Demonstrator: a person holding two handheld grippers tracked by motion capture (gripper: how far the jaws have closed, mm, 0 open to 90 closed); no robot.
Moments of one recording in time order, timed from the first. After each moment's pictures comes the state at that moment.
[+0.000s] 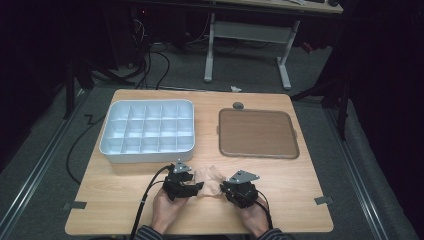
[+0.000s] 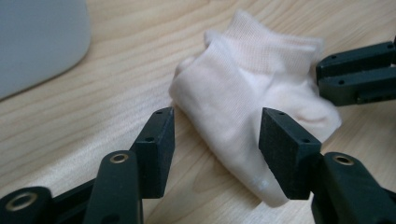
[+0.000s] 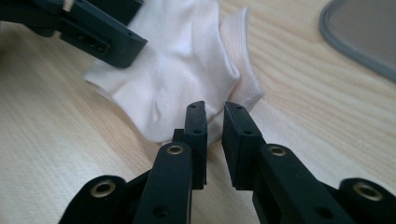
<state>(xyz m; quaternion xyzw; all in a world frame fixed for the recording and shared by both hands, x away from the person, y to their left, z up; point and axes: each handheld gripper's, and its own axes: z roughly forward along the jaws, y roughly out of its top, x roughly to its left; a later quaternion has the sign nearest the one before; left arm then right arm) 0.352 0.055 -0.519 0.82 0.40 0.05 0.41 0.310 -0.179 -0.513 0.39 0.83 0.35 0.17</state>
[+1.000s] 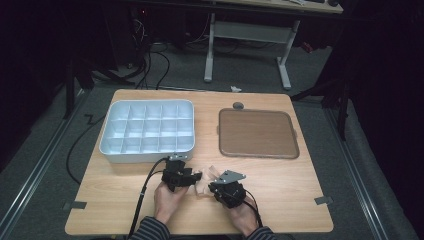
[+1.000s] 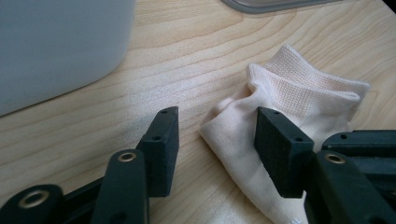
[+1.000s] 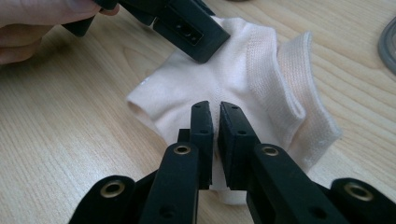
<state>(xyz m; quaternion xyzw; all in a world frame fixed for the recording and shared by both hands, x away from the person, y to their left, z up) 0.382 0.059 -0.526 0.79 0.46 0.01 0.41 0.315 -0.146 -0.518 0.37 0.85 0.35 0.15</state>
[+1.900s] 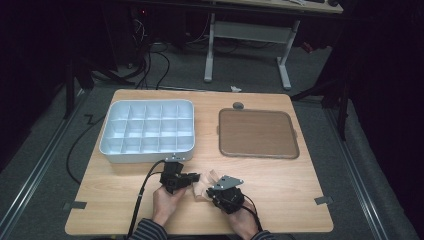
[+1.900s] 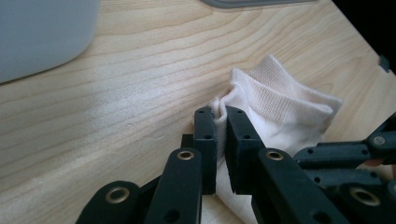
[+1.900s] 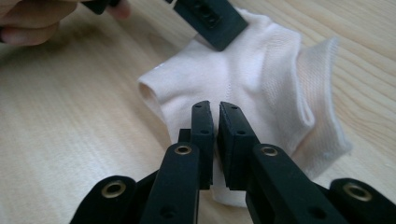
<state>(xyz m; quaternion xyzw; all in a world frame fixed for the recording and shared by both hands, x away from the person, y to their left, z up) 0.376 0.068 -0.526 0.78 0.44 -0.05 0.44 0.301 -0.139 -0.520 0.35 0.86 0.35 0.15</state>
